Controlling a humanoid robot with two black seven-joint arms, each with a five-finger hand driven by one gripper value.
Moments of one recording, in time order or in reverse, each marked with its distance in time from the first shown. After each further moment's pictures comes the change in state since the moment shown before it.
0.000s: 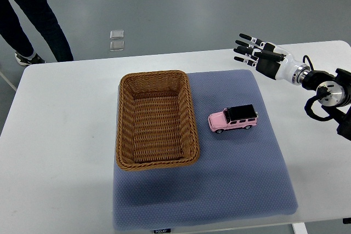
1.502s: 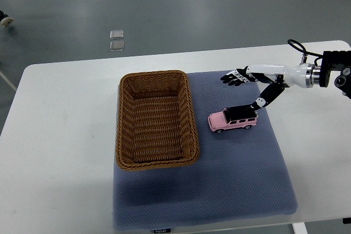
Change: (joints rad) left arm -0.008 0.000 0.001 0.011 -0.001 0.003 0.000; right arm 0.032 -0.183 -0.007 0.211 -1.424 0.118 0.496
